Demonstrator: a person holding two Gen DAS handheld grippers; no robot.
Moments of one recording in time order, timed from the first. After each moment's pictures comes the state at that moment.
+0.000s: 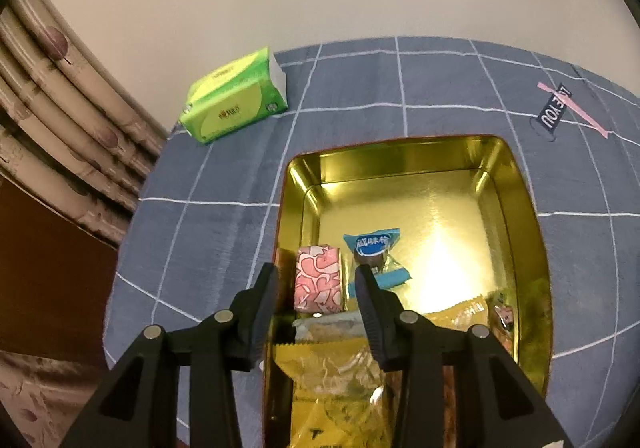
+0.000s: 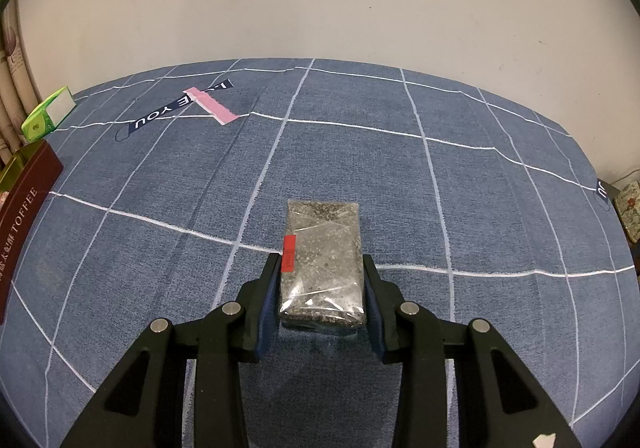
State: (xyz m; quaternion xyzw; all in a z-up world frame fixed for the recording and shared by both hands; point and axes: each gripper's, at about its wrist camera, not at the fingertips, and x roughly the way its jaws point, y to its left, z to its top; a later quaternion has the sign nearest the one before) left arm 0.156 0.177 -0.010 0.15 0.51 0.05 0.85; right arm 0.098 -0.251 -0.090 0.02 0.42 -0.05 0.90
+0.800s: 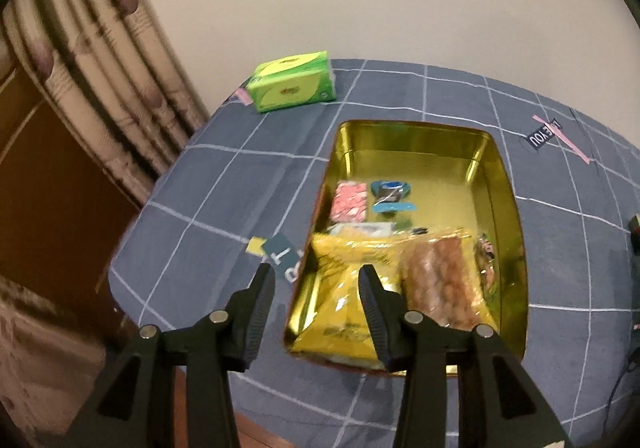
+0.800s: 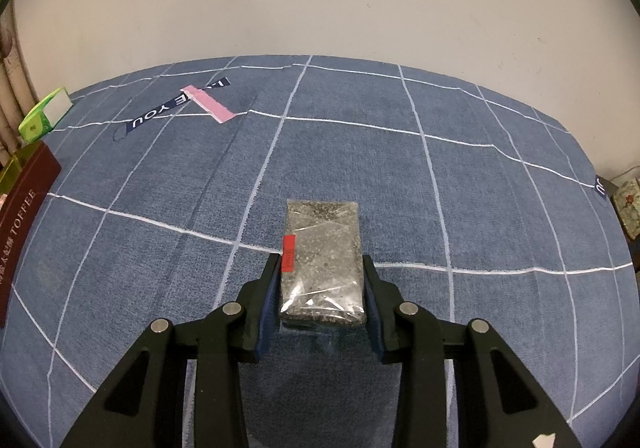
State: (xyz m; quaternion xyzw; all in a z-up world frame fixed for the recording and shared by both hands) left arm 0.054 0.212 0.016 0.05 0.47 0.10 0.88; right arm 0.102 -0.250 -0.088 0.02 0.43 -0.06 0.90
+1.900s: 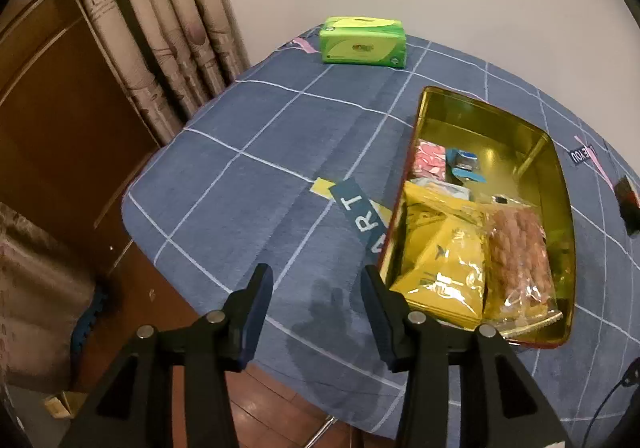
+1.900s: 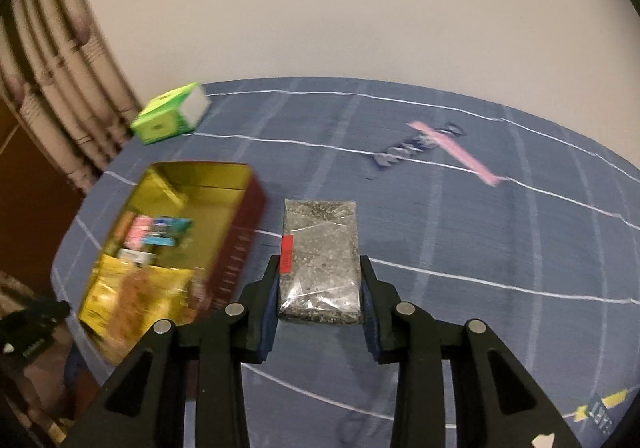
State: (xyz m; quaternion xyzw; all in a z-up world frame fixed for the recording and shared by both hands) left arm 0.029 0.273 -0.002 -0.03 0.50 0.15 0.85; right arm 0.129 -0.030 -0.009 0.05 0.45 0.10 0.89
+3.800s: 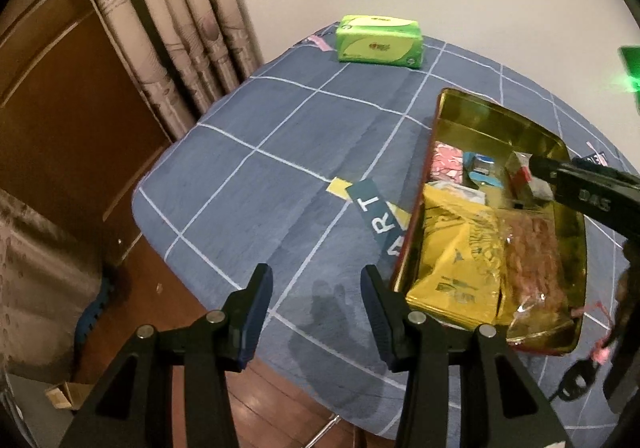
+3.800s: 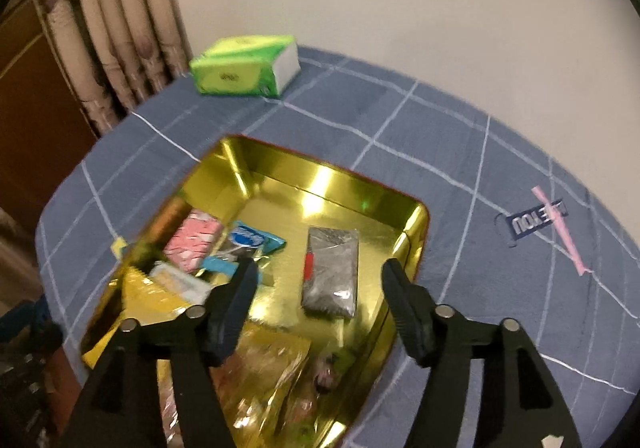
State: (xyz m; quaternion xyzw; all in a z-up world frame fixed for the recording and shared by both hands) left arm 0.026 0.277 -0.001 -0.03 0.50 0.17 0.85; right arm 0.167 0.111 -0.021 -0.07 0.45 0.15 0.88
